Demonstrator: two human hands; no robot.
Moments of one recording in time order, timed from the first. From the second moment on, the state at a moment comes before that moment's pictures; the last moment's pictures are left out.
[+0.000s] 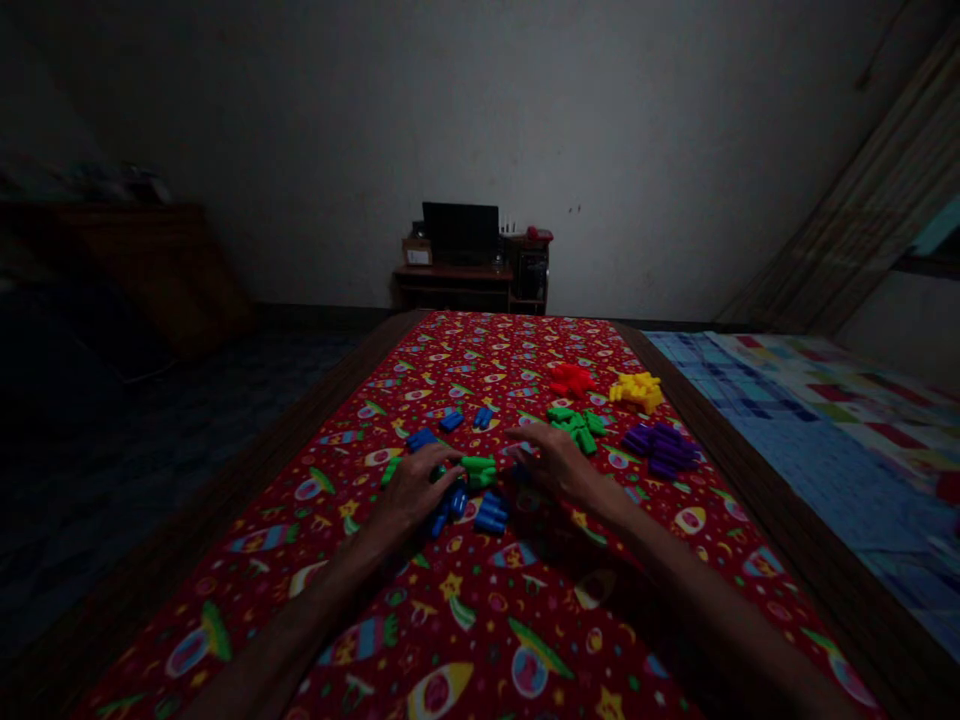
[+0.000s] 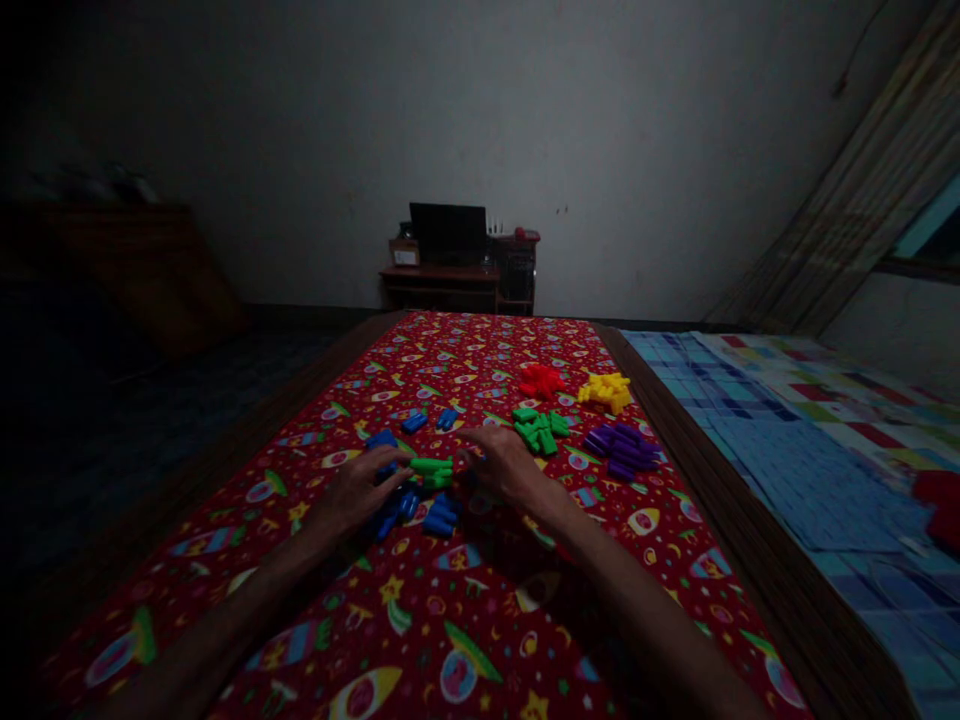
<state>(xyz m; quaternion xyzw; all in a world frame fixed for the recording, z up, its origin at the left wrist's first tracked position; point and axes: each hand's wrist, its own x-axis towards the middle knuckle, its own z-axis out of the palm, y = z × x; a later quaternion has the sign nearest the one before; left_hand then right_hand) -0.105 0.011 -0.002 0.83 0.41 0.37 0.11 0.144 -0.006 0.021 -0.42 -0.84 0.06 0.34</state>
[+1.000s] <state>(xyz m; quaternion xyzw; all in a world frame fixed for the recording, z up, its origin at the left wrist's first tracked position) -0.096 -0.007 -0.014 0.90 0.36 0.22 0.00 0.209 -0.034 0.041 -0.66 -0.74 -0.11 -0.04</state>
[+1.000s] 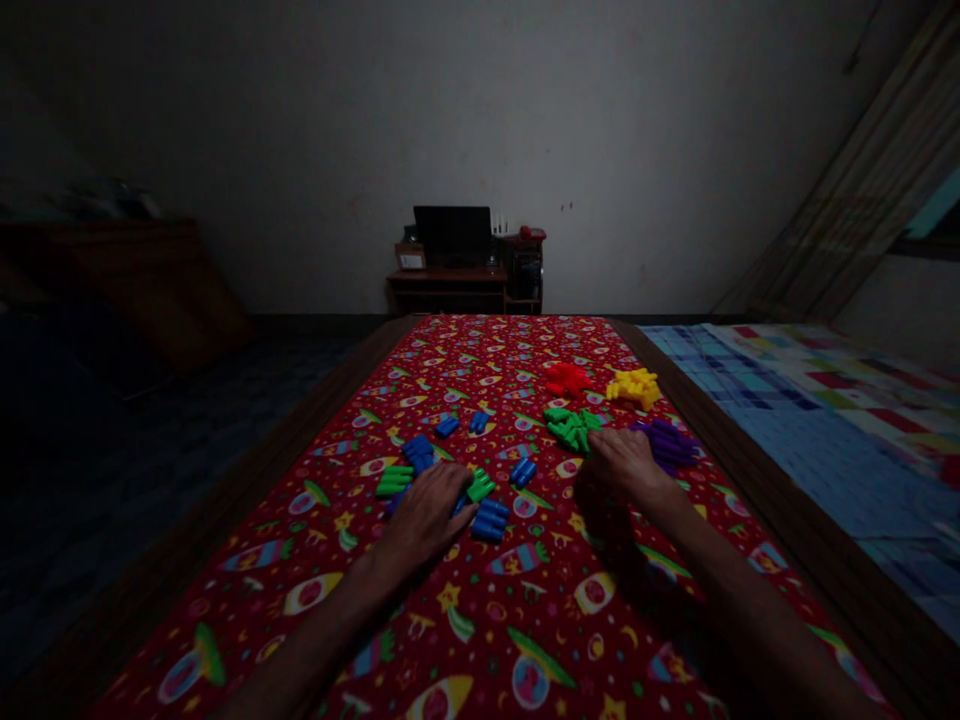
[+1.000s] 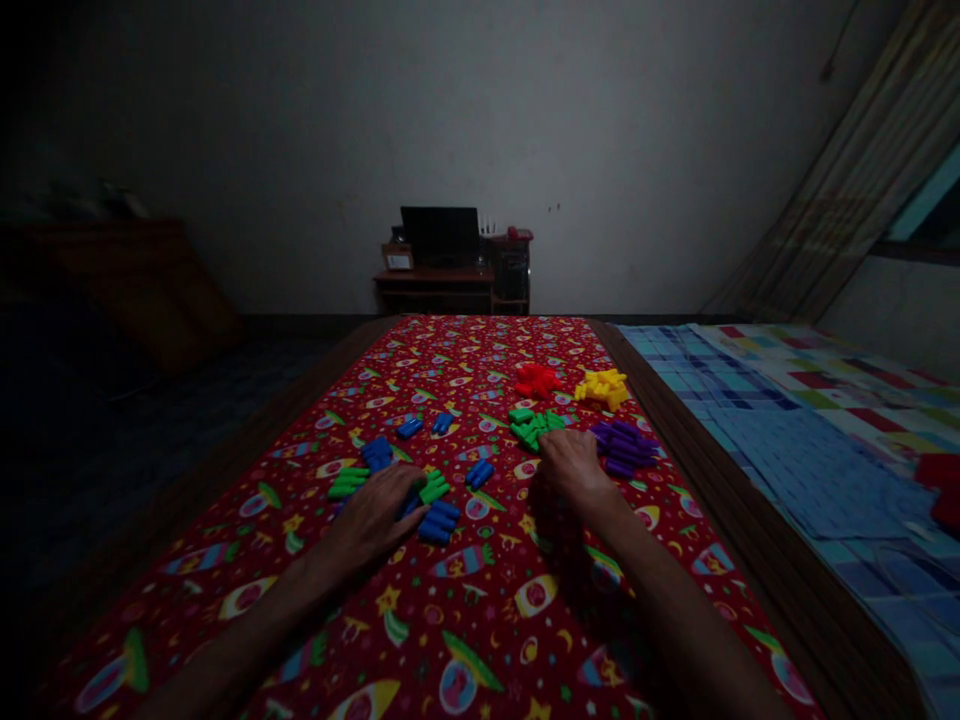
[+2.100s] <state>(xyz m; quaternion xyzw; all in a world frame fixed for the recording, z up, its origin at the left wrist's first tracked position) -0.089 -0.010 -0.010 0.87 0.38 0.29 0.06 0.193 -0.011 0.044 -0.56 -0.77 0.01 0.31</state>
